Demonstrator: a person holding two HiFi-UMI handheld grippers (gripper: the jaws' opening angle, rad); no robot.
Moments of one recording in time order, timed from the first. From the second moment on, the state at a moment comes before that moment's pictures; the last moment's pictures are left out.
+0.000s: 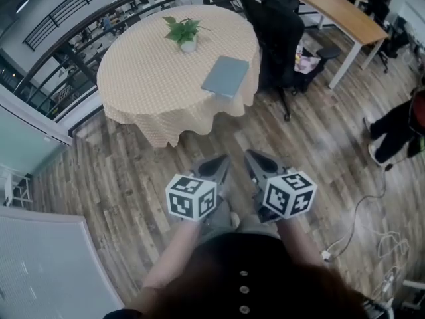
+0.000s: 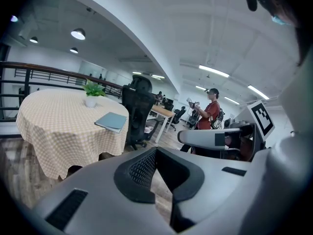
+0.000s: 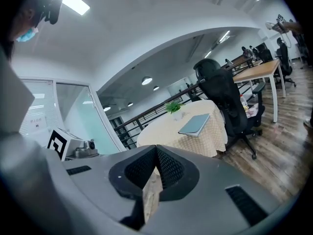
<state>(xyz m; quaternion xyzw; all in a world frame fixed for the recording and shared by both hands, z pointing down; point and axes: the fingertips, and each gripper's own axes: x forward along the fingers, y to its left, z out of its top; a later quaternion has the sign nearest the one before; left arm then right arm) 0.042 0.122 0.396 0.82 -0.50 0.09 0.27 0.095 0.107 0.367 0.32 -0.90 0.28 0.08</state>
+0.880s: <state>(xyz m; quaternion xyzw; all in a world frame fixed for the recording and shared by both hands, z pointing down) 0.007 -0.027 0.412 0.84 -0.45 0.12 0.28 0.080 -0.036 0.384 0.40 -0.86 0.30 0.07</state>
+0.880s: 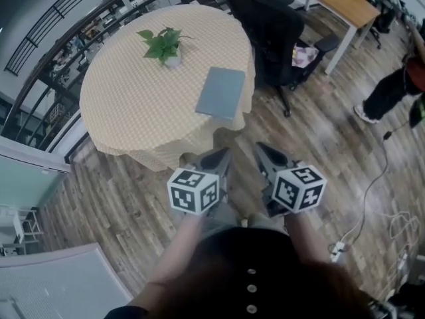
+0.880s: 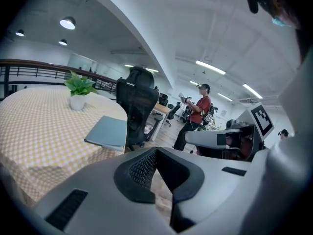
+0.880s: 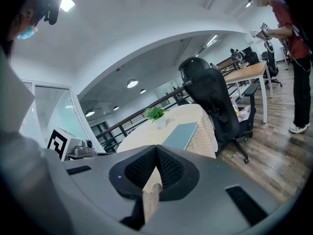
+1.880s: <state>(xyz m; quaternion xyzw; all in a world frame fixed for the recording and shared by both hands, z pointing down) -0.031 -0.163 0.397 0.90 -0.32 0.16 0.24 0.008 -0.161 0.380 0.48 -0.82 0.29 0.05</state>
